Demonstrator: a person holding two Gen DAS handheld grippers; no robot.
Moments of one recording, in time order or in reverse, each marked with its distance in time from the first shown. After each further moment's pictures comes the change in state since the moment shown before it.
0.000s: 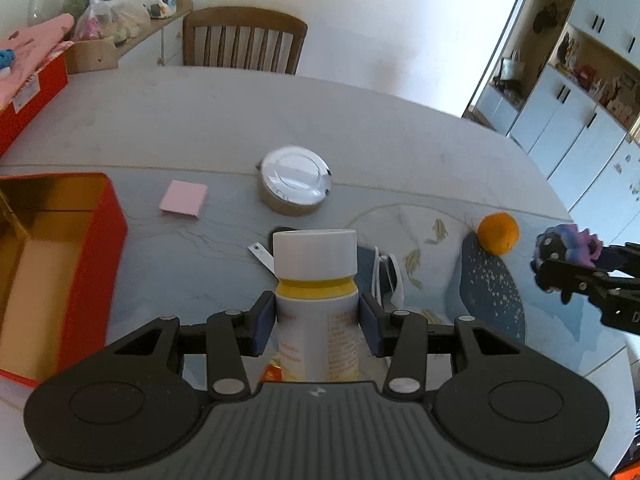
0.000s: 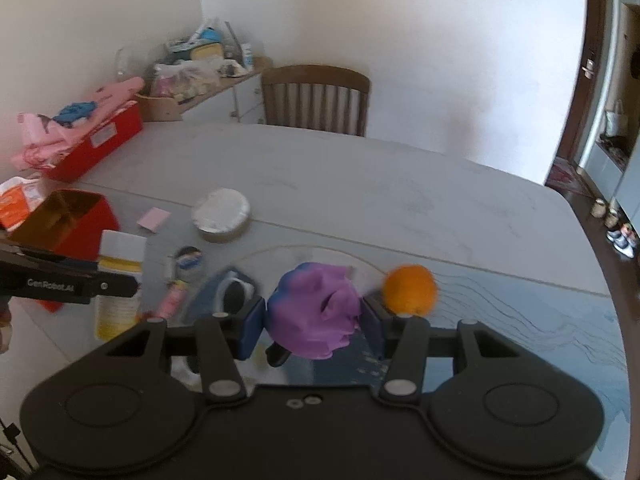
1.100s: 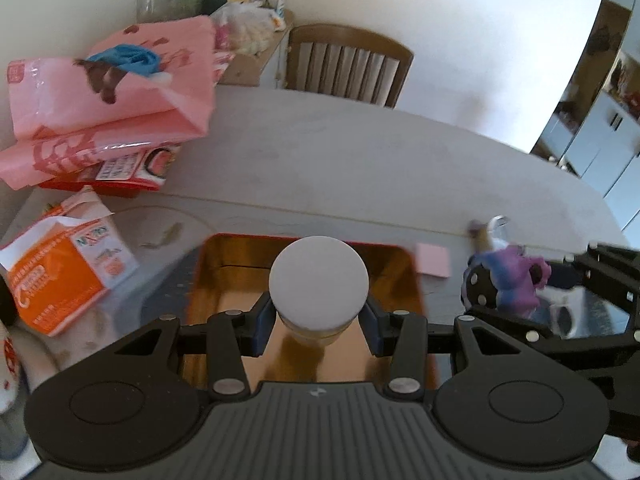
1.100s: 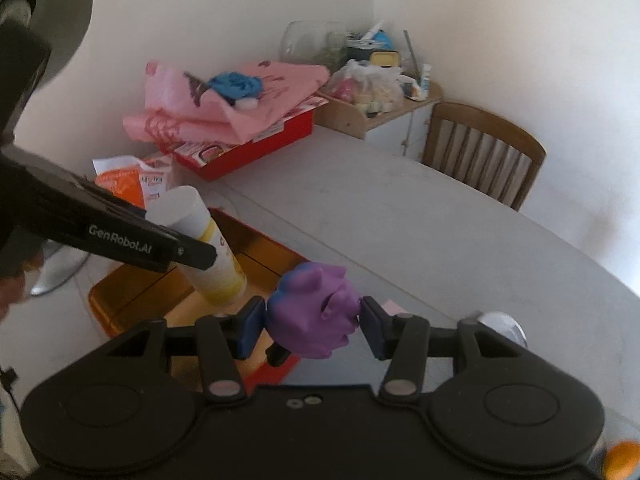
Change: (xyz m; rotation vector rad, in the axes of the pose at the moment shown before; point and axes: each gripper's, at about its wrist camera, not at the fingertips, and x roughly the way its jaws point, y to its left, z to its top) left arm -0.051 0.221 0.056 -0.049 0.007 0.143; right arm 0.092 0.258 0.089 -0.290 -0.014 0.226
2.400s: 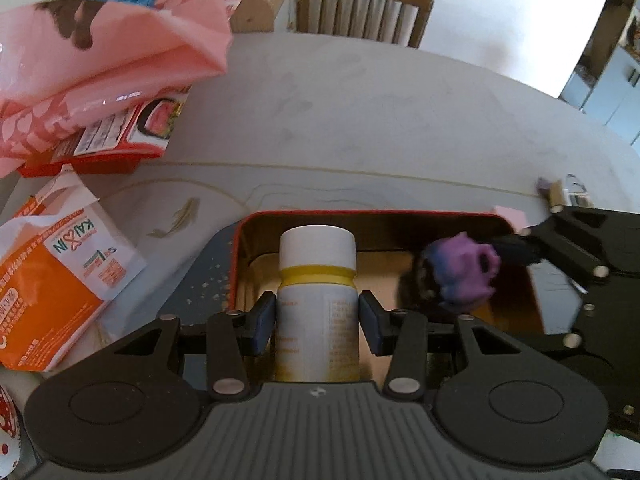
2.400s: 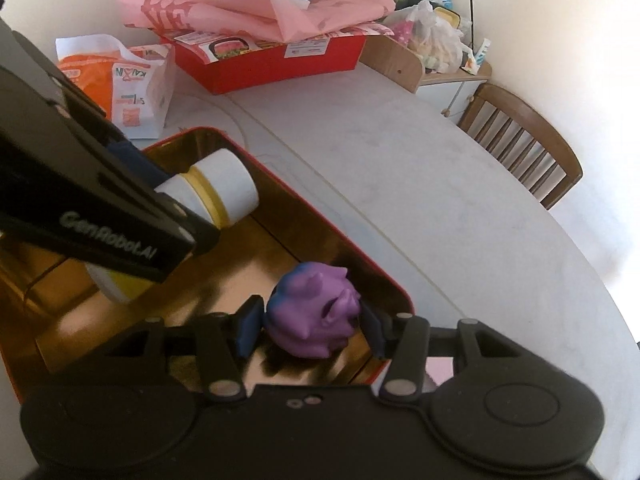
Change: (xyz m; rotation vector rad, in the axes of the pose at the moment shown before) left arm 0.078 0.036 0.007 0.048 0.141 0.036; right arm 0.121 0.051 0.005 -0.212 0.188 -0.075
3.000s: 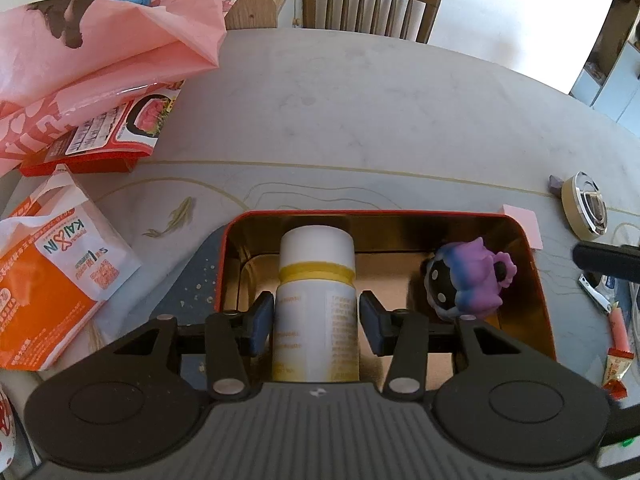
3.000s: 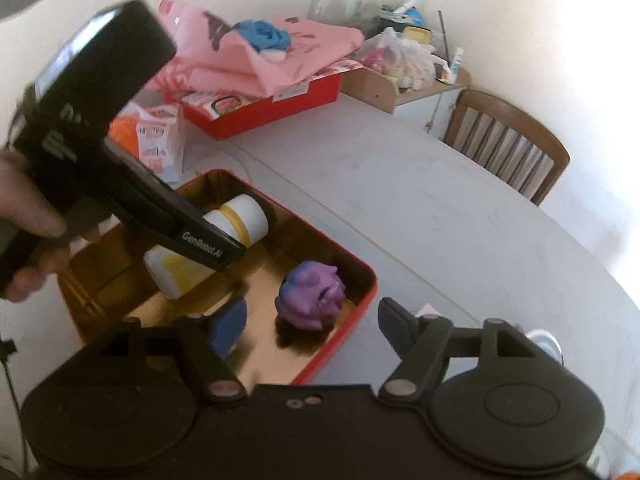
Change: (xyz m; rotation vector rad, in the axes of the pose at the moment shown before) left arm 0.014 -0.010 0.003 -0.002 -0.006 0.028; right arm -0.067 -0.027 -0.021 0.136 -0.098 0.061
